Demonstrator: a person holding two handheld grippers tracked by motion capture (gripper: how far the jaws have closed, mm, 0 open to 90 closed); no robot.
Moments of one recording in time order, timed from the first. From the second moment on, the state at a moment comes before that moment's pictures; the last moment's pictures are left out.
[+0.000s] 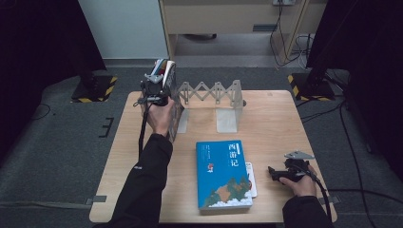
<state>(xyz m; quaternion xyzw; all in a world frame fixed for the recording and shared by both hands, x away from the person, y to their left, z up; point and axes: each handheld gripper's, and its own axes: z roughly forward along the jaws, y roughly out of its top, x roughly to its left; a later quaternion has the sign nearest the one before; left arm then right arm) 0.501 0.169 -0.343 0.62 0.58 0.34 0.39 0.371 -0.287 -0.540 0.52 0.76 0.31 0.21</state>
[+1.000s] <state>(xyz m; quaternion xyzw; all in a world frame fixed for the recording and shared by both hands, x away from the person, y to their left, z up) 0.473 0.174 -0.350 0.63 0.55 0.37 0.40 0.371 -0.287 -0.539 0.52 0.76 0.31 0.21</state>
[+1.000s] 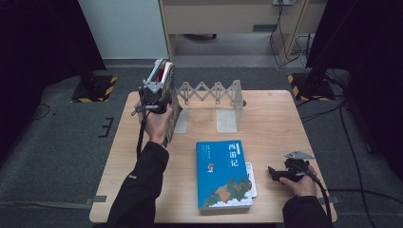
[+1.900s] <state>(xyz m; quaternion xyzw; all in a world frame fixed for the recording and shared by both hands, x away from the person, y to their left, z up) 0.418 0.209 -0.379 0.61 0.50 0.30 0.53 0.371 -0.287 -0.539 0.52 0.76 0.31 0.21</state>
